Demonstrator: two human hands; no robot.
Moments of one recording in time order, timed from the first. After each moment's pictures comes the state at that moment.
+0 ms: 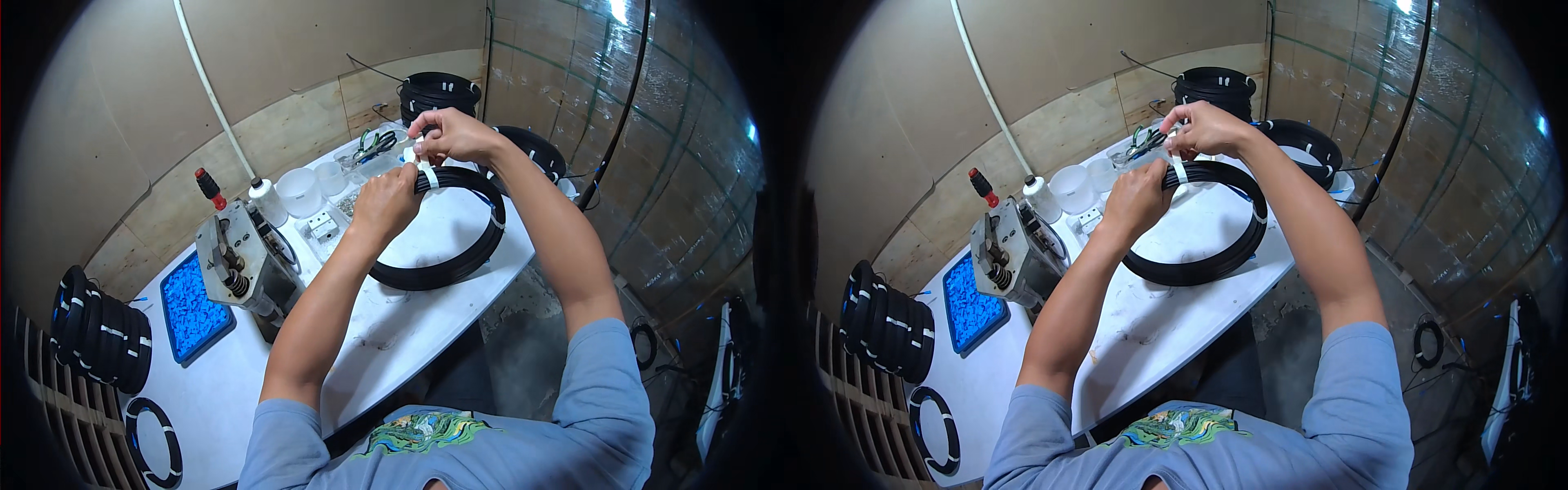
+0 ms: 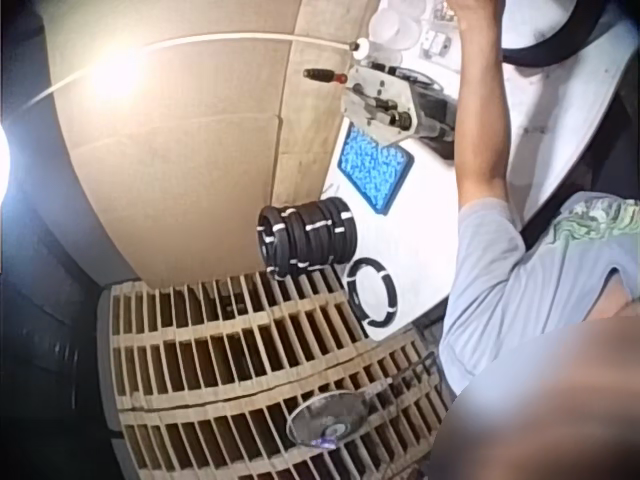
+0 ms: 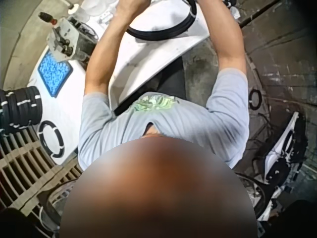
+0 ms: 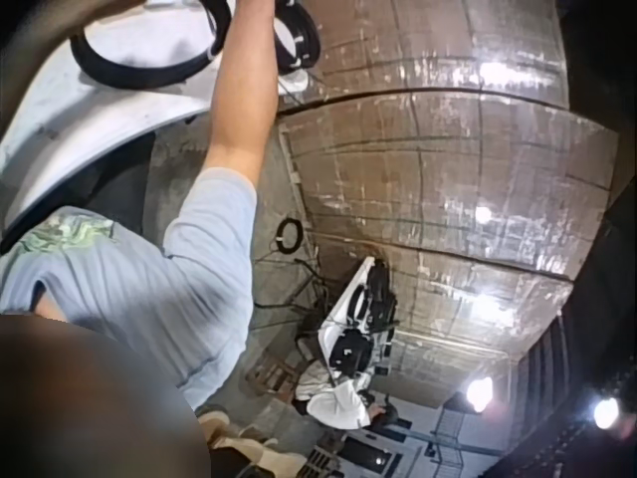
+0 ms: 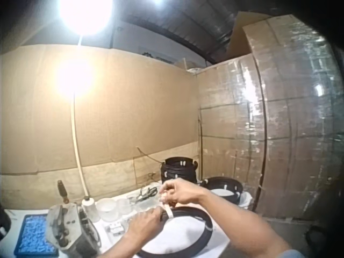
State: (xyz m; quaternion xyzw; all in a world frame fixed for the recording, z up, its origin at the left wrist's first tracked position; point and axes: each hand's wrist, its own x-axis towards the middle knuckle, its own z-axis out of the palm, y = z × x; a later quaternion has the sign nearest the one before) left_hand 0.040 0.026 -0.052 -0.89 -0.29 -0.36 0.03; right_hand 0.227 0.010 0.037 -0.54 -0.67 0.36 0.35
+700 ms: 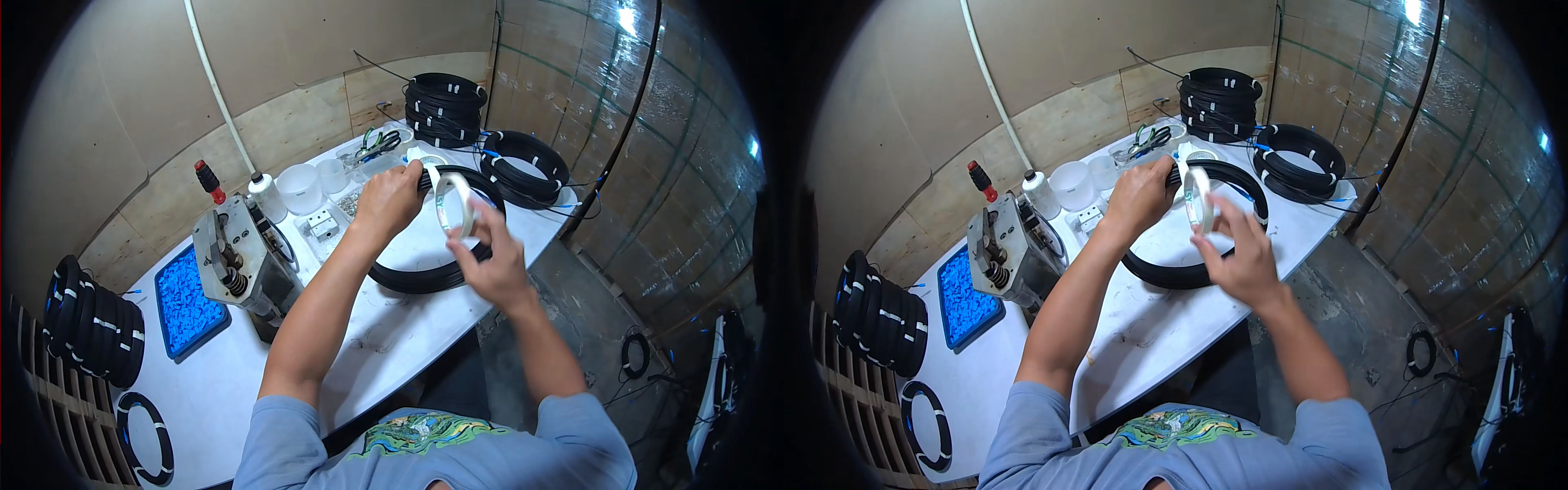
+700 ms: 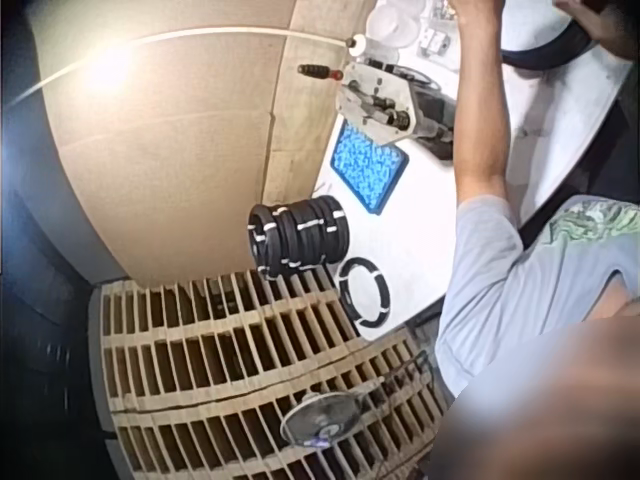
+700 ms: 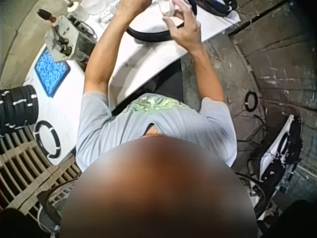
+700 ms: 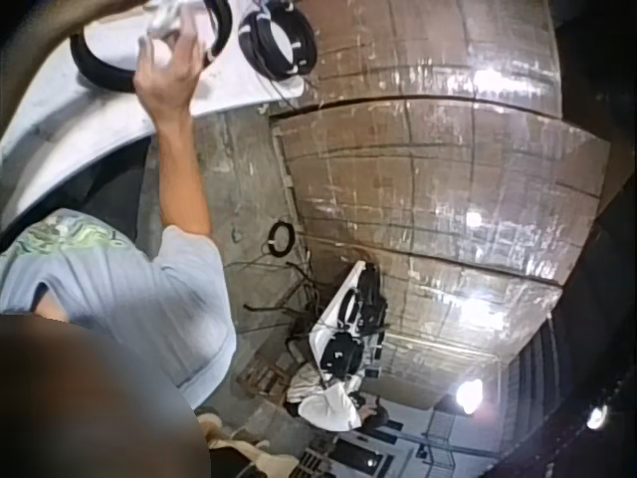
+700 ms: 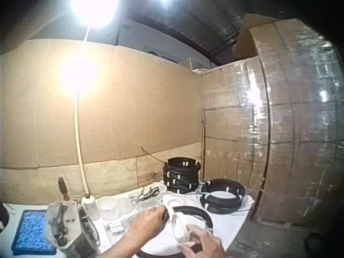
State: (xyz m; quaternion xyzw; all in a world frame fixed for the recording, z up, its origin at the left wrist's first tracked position) left_hand 0.042 0.040 -0.055 -0.89 -0.28 -0.36 0.01; right_hand 0.178 -0.132 -0.082 -0.48 -0.66 -0.04 0.57
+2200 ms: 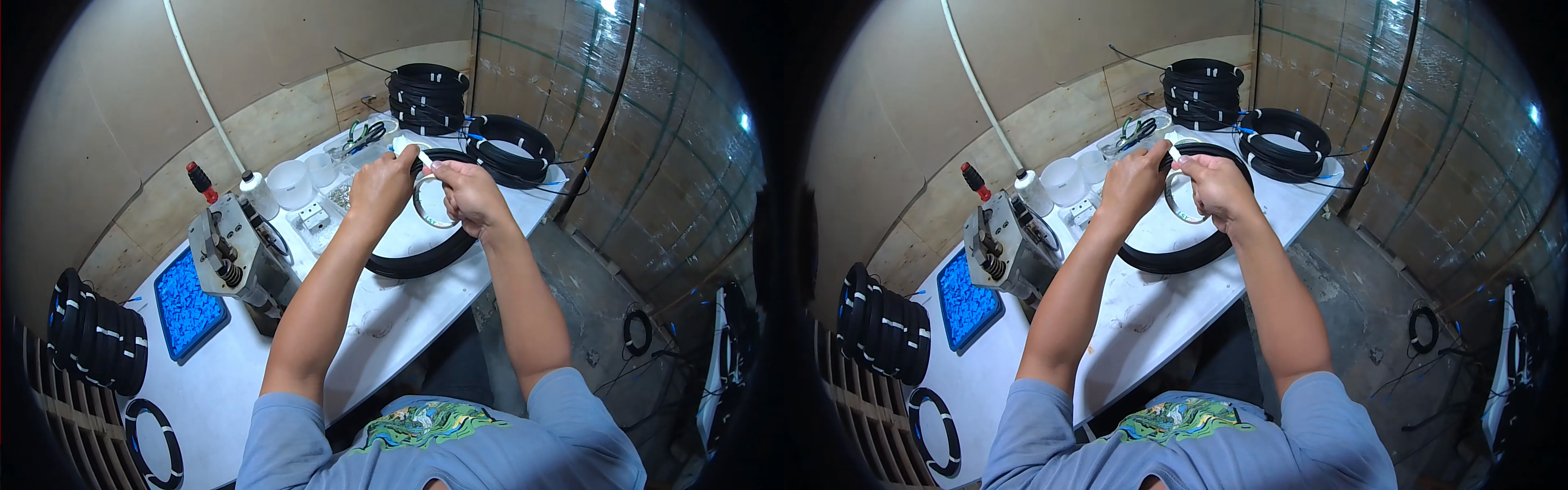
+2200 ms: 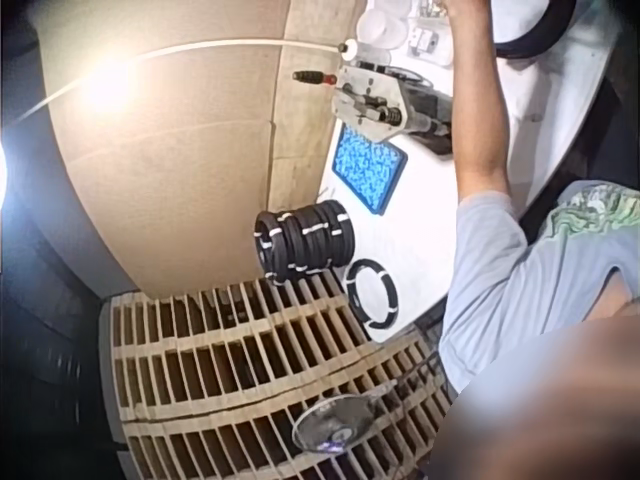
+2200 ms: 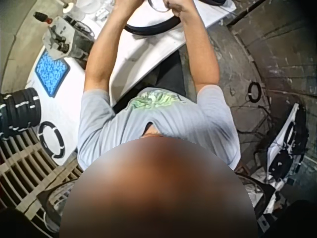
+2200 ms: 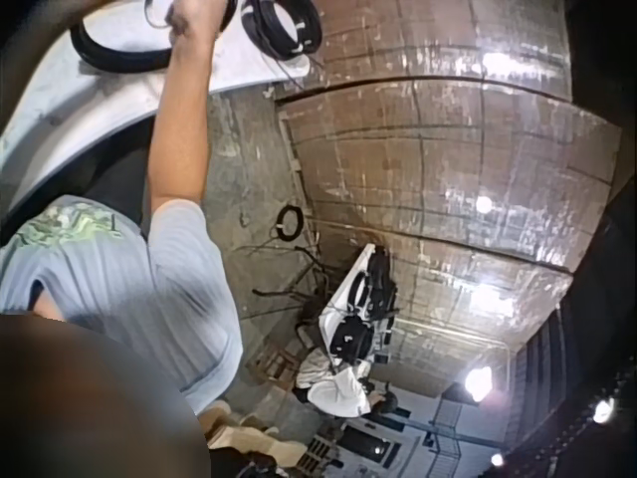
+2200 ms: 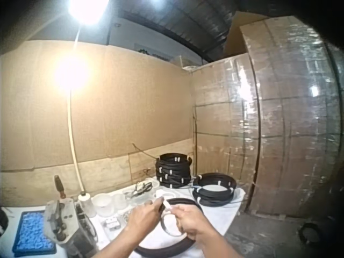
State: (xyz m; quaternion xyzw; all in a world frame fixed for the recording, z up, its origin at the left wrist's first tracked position) left_hand 0.048 0.013 -0.044 -0.88 -0.32 -0.33 0.04; right_hand 0.184 -0.089 -0.028 -0.51 -0.38 0.47 0.61
